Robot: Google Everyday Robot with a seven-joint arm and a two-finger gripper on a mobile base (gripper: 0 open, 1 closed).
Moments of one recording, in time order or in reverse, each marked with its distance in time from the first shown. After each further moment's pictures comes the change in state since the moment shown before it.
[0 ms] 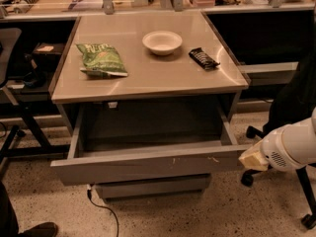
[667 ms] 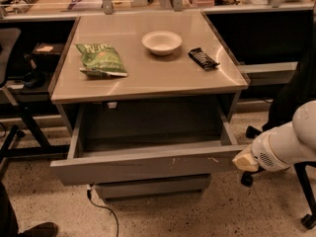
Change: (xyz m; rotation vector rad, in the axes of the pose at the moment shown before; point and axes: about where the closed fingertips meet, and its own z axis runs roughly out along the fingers) arm 0.006 -0.005 0.027 0.005 0.036 0.025
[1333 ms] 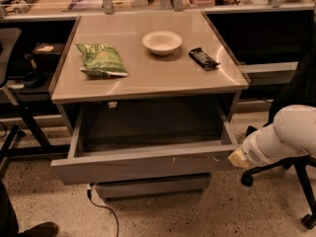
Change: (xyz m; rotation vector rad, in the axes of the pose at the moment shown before) arm -0.008 -0.022 0.044 0.042 0.026 0.042
